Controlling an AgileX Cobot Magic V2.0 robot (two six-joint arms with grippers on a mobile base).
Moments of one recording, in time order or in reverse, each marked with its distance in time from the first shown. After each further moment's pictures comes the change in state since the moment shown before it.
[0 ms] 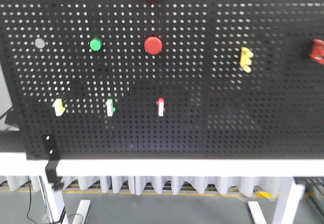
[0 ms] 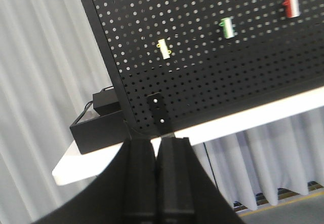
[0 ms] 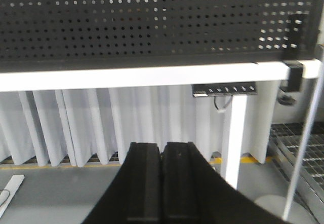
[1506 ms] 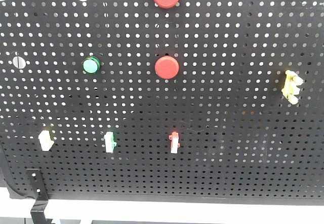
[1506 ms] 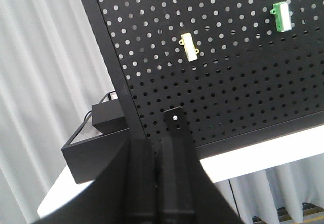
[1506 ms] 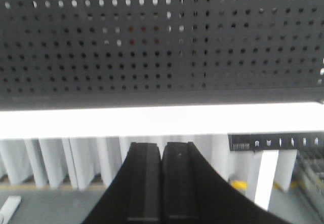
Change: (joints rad) left arm 0.000 0.000 0.000 0.000 0.000 0.000; right arm 0.000 0.000 0.000 -0.002 -0.029 0.000
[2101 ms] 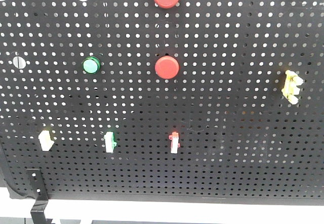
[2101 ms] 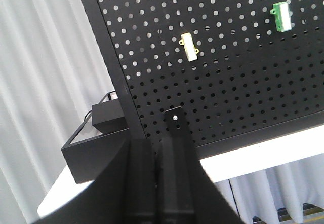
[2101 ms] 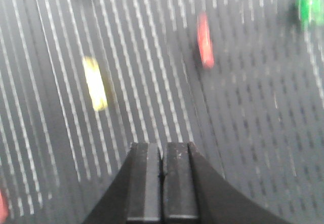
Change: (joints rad) left arm 0.000 0.000 0.000 0.000 0.000 0.000; right arm 0.000 0.077 -0.194 0.219 -0.332 0.006
